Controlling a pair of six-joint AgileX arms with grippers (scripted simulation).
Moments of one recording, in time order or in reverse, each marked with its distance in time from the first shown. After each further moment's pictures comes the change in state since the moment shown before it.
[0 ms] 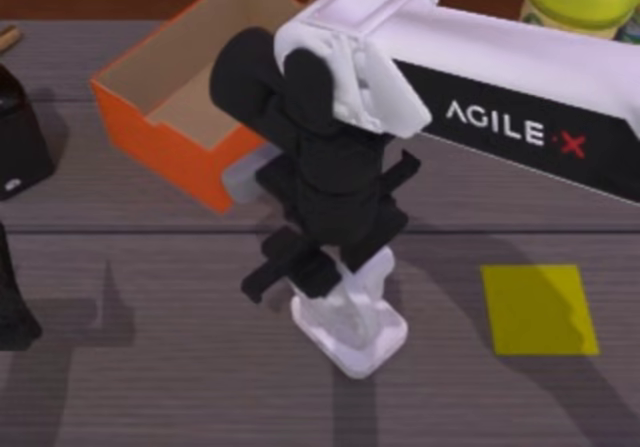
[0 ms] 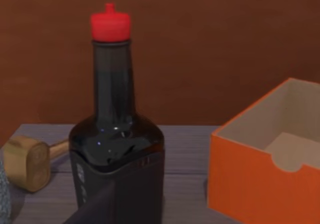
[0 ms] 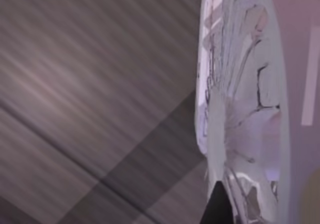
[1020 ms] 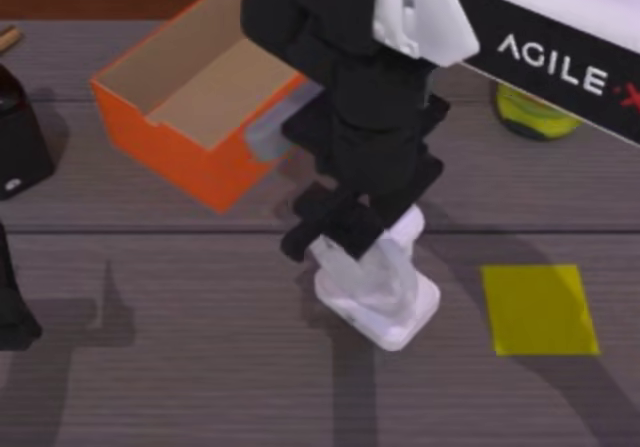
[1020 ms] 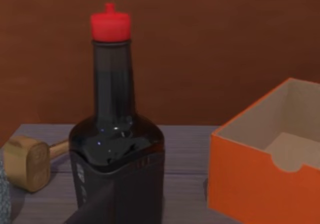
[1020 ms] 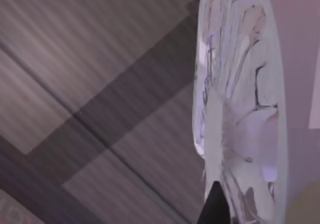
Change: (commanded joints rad) left arm 0.000 0.000 0.000 0.000 0.000 0.000; right arm -0.058 -0.035 0.143 -0.201 -0.003 -0.157
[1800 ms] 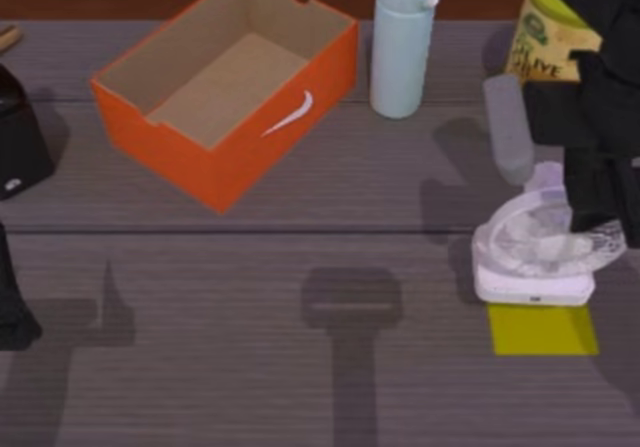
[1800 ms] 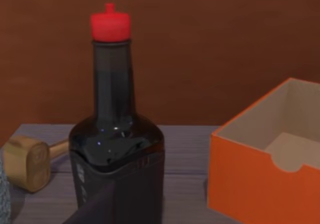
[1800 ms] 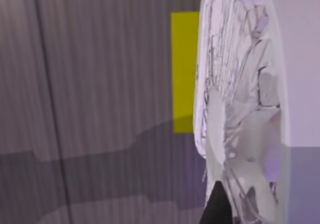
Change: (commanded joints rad) left arm 0.000 0.000 0.000 0.000 0.000 0.000; right arm -0.377 -0.356 -0.425 0.075 -0.019 -1.067
